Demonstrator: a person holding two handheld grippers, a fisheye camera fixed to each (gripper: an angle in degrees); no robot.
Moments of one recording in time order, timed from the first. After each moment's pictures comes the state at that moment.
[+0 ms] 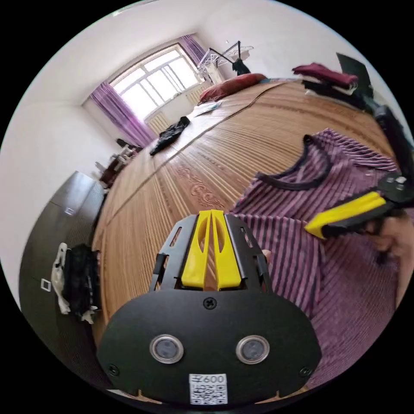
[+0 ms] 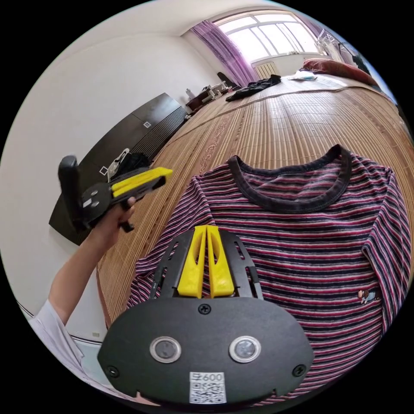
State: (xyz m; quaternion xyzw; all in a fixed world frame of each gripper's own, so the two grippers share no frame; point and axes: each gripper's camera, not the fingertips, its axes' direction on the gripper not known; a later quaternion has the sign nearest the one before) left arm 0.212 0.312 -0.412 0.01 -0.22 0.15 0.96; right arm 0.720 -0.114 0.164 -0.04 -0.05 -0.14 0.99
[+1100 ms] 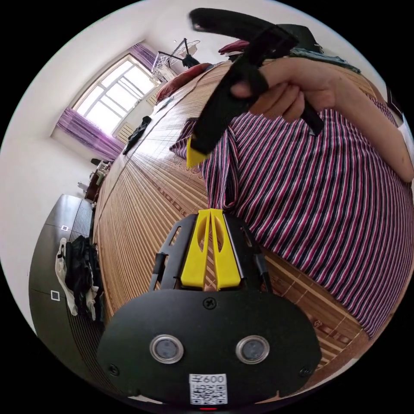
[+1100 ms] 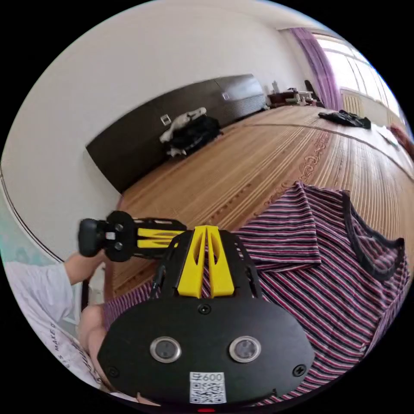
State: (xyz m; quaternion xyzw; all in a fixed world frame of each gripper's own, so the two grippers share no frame) left arm 0.132 0.661 -0.332 0.00 -0.32 0.28 0.91; right arm 0.816 0.262 0.290 -0.17 -0.05 -0.42 0.89
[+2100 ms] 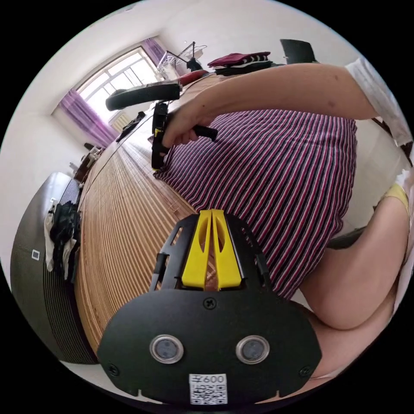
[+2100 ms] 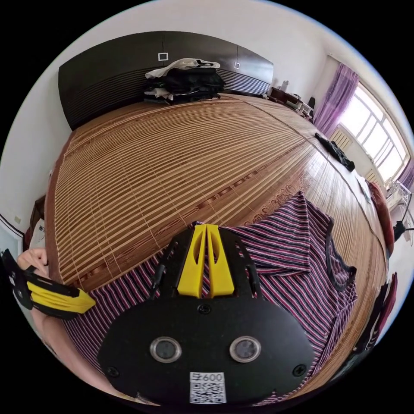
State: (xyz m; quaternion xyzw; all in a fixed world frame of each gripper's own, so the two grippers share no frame) left arm 0.114 0.948 -0.340 0.00 -0.24 0.18 0.95; right arm 0.833 0.574 0.500 -0.11 0.14 -0.51 0.84
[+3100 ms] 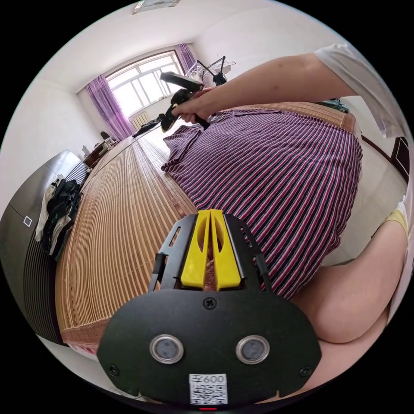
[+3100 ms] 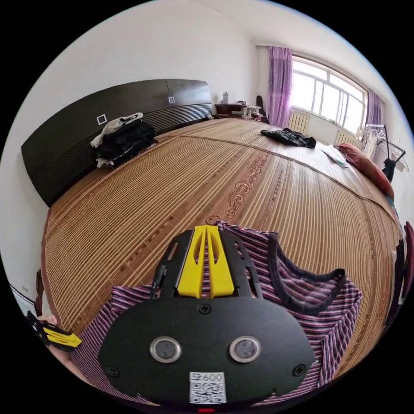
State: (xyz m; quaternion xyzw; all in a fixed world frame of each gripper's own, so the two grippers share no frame) left arm 0.101 1.022 -0.335 0.08 -0.21 0.13 0.97; right arm 0.580 0.333 0.570 -0.02 0.14 -0.38 0.91
